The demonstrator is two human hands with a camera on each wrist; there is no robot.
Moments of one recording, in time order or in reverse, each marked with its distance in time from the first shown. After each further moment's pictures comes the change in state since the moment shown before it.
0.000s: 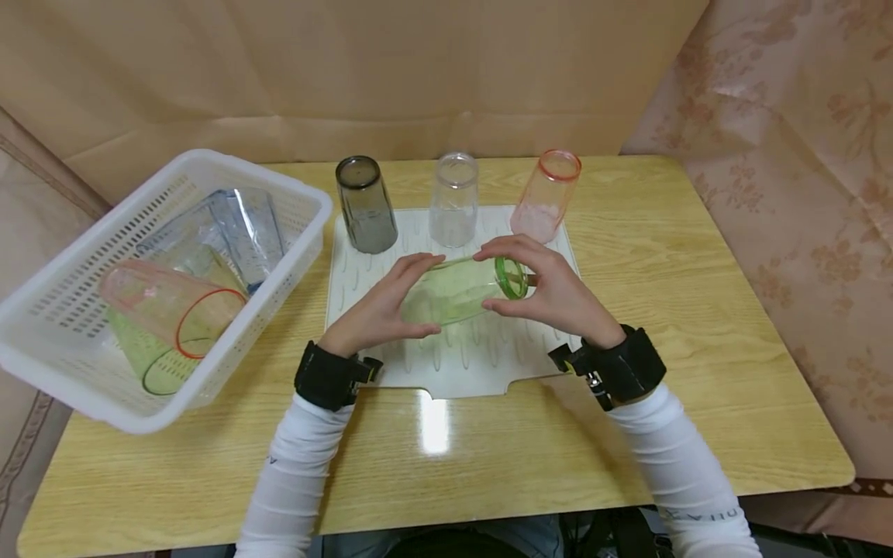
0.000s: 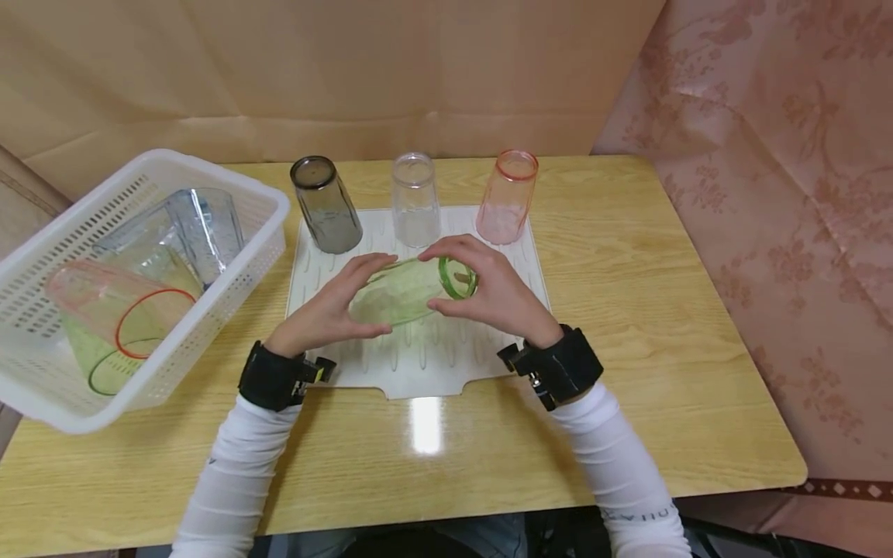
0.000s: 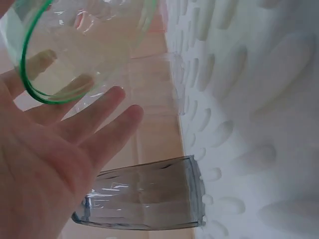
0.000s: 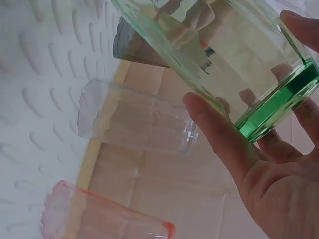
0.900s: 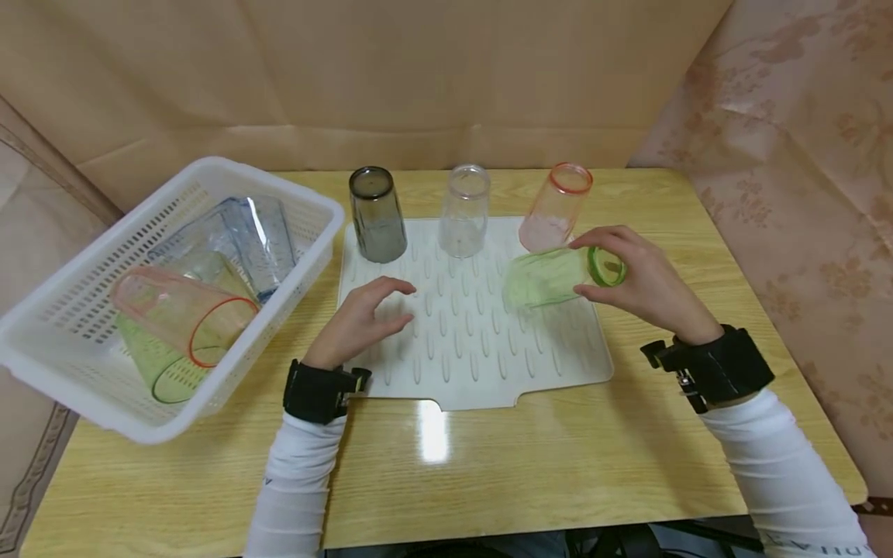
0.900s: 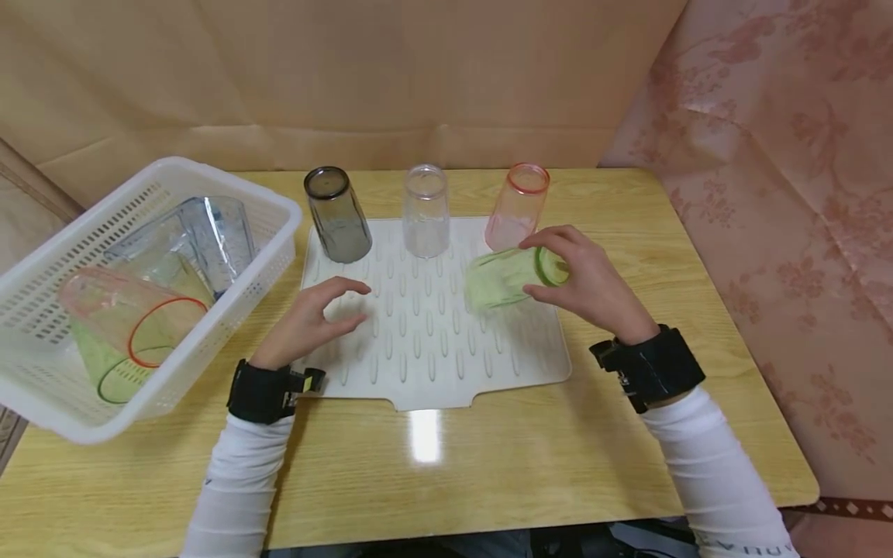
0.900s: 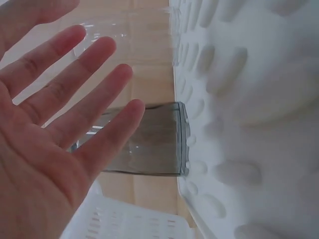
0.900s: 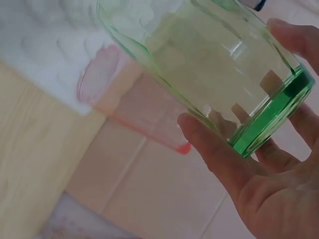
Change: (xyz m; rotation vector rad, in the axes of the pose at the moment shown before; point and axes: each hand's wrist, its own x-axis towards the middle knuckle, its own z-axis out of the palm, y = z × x) left_hand -0.023 -0.014 -0.009 -0.008 0.148 -0.029; right_hand -0.035 0.069 -0.073 -0.369 0.060 0.042
